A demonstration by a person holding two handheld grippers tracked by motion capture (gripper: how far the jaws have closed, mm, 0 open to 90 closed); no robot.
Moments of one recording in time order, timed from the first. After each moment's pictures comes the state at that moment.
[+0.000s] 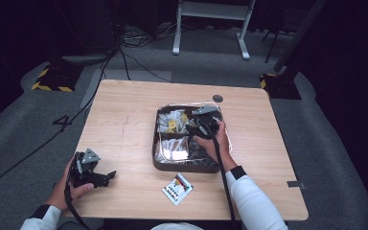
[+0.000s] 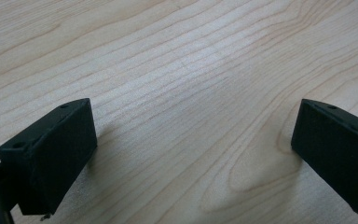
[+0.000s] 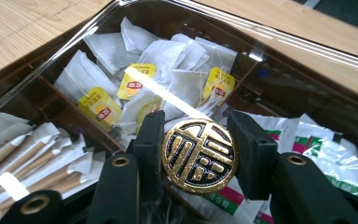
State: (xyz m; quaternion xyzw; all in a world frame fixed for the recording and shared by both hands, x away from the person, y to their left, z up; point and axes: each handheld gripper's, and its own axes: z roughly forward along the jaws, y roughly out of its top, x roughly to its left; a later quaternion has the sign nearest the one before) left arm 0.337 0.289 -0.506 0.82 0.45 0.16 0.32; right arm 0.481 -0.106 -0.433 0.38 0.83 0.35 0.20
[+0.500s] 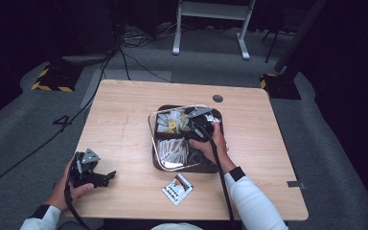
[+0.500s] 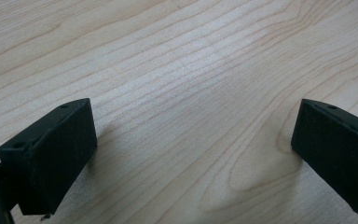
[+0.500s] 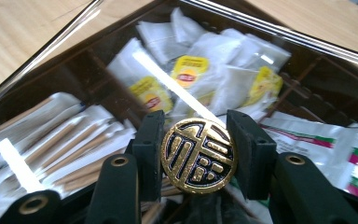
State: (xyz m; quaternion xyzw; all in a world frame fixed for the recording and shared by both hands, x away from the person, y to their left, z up) left arm 0.337 0.289 -0.506 0.82 0.45 0.16 0.31; right arm 0.471 -0.091 -0.428 0.34 0.86 0.34 0.16
